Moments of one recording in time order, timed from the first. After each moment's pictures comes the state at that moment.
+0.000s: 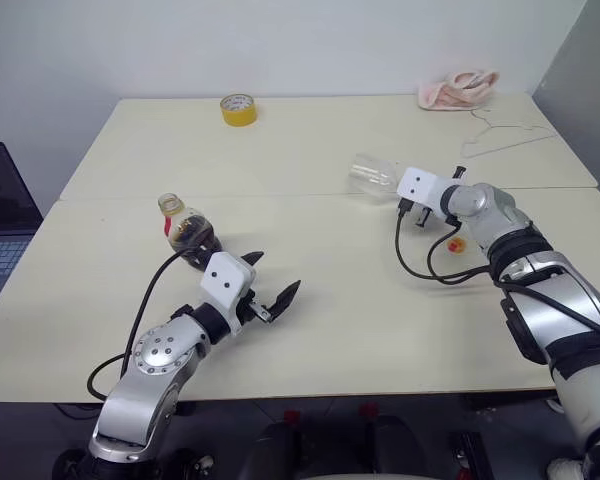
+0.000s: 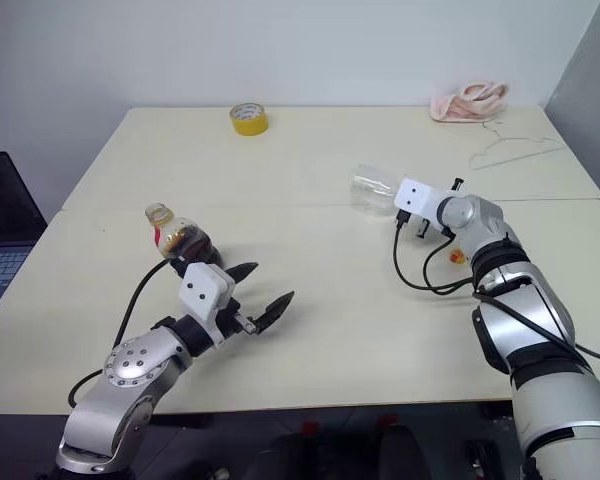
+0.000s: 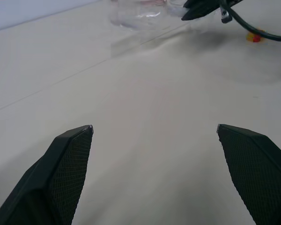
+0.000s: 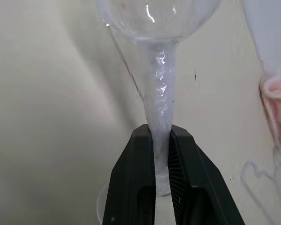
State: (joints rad) left arm 0.00 0.47 -0.03 -0.52 -0.27 0.45 -0.47; right arm -1.16 -0.44 0.25 1.21 -0.36 -0.15 0.50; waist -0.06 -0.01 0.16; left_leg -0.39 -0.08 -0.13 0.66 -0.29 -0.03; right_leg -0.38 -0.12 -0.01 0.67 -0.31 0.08
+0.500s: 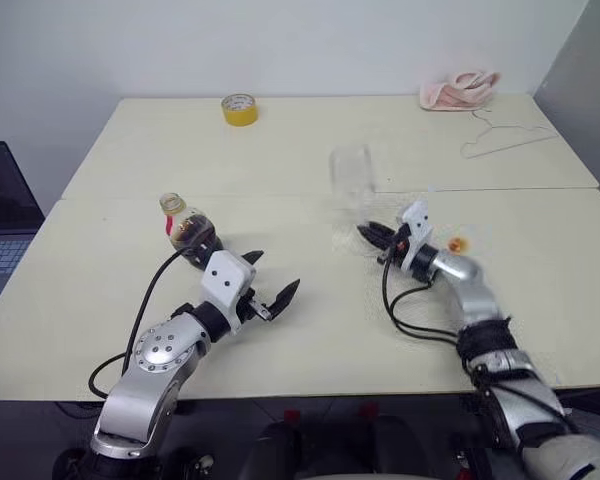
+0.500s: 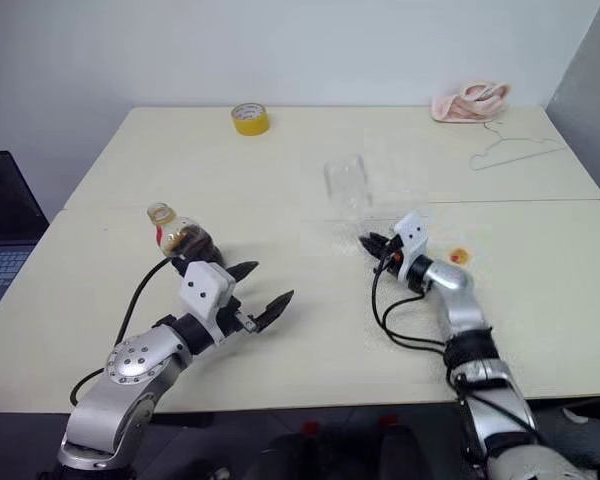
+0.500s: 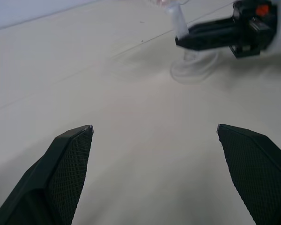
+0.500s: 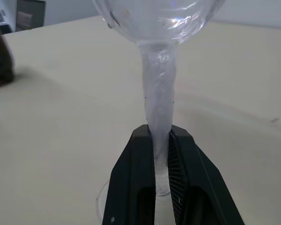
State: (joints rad) left arm -0.02 0.47 -0.03 -0.50 -0.27 0.45 -0.47; right arm -0.60 -0.22 0.01 0.53 0.17 -0.05 0.79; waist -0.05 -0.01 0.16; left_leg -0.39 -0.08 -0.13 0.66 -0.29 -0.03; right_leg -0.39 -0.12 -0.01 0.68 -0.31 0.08
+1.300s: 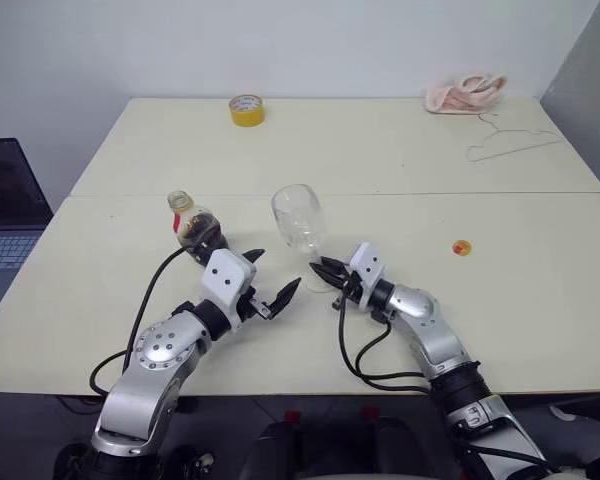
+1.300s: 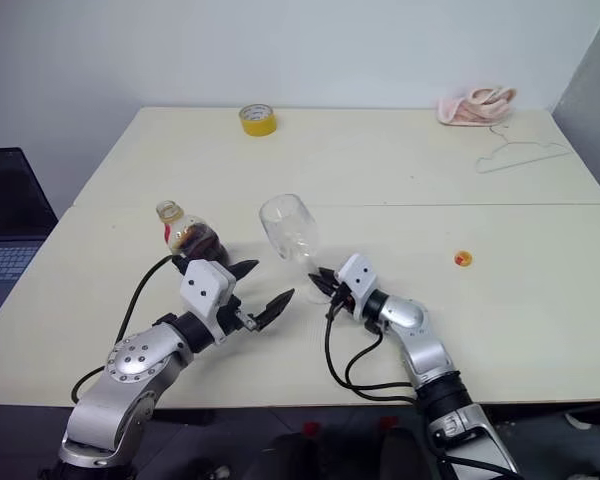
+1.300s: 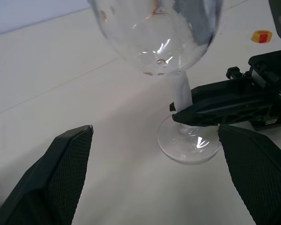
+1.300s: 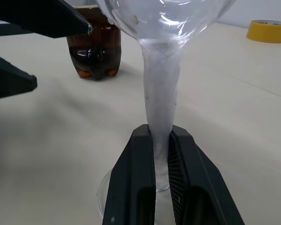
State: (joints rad) left arm -0.03 0.47 -0.03 -0.50 -0.26 0.44 -0.48; right arm -0.41 -0.14 0.23 0.30 0.06 -0.09 0.68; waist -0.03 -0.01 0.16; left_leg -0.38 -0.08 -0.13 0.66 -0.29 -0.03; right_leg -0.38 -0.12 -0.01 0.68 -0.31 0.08
